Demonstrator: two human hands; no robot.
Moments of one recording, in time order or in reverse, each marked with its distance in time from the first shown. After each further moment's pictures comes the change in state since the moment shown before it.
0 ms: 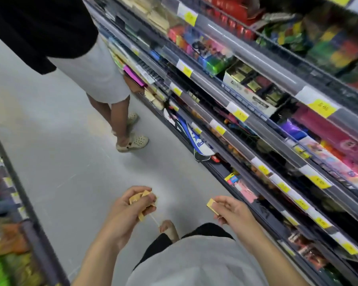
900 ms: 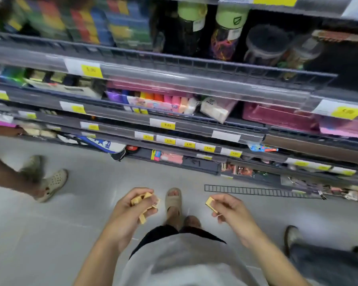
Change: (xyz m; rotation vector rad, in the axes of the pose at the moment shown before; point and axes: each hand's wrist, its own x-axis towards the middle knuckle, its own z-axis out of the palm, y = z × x) left_hand -0.044 -0.140 0.314 0.445 -0.426 -0.146; right_hand -0.153 0.186 -0.275 0.420 0.473 0.107
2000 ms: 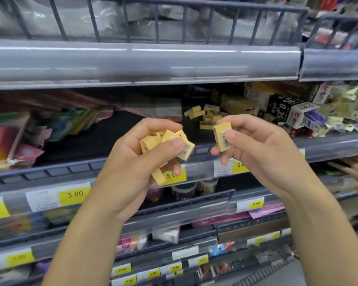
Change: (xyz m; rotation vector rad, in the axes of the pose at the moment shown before) left_hand -0.039 0.373 0.253 0.139 -0.905 0.859; right_hand -0.103 -0.395 -0.110 0.116 0.127 -1.123
